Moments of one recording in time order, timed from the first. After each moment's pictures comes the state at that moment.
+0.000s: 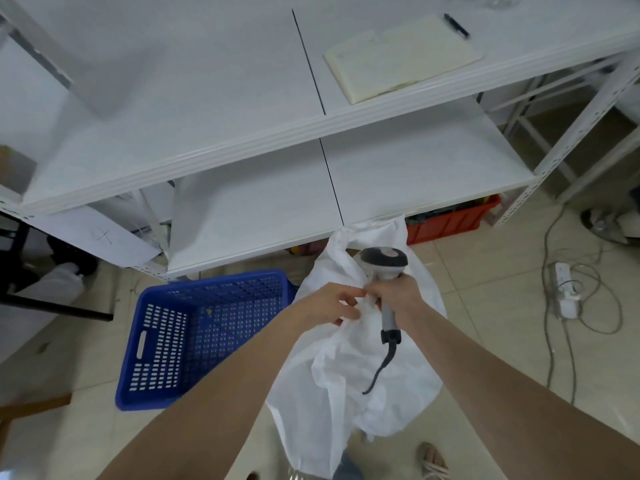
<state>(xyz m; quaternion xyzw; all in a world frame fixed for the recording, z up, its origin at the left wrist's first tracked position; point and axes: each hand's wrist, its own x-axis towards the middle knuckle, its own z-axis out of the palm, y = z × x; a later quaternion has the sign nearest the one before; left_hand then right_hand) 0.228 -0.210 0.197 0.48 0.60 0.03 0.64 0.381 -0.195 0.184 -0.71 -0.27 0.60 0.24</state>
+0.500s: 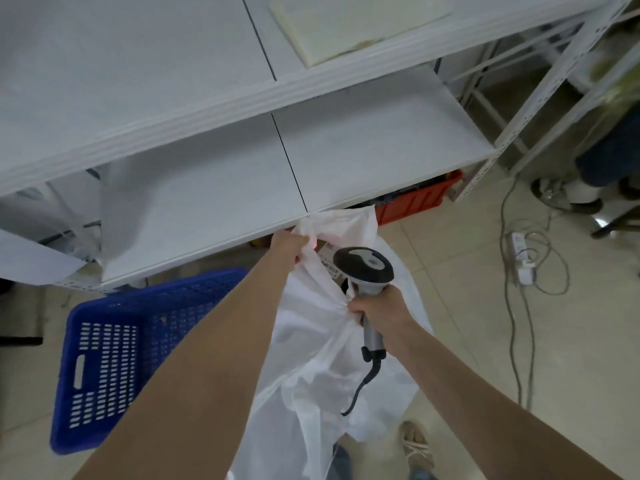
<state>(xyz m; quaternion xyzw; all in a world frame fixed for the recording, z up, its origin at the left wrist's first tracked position) 0.229 -0.086 0.121 0.25 0.78 0.19 0.54 0.384 -0.207 0.159 -0.70 -0.24 0.62 0.26</state>
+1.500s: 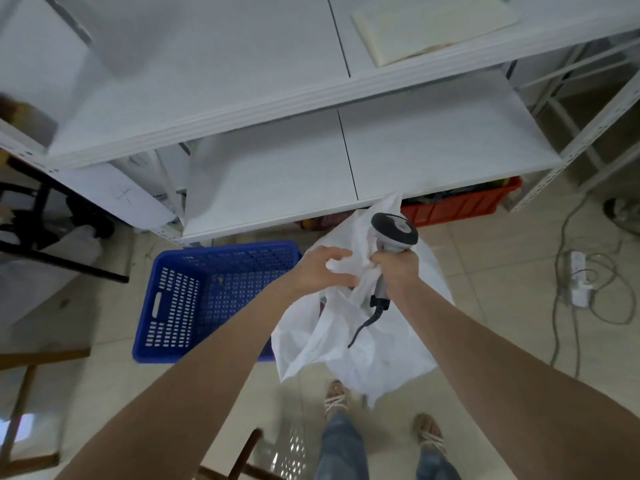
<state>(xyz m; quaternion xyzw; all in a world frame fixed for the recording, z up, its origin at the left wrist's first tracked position) 0.196 -0.241 0.204 0.54 0.66 0.09 0.51 0.351 -0.210 0.174 -0.71 -0.20 0.60 0.32</state>
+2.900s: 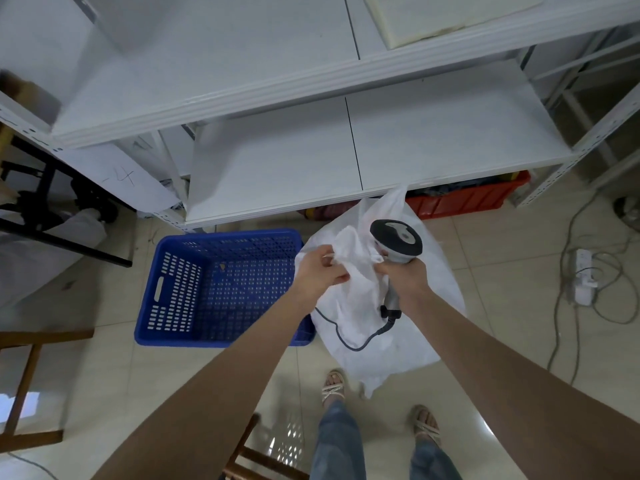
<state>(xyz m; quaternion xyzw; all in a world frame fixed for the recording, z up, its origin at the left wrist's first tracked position) 0.213 -0.271 0.186 0.32 0.69 0.32 0.57 0.367 -0.244 0.158 -0.69 -0.25 0.61 0.30</state>
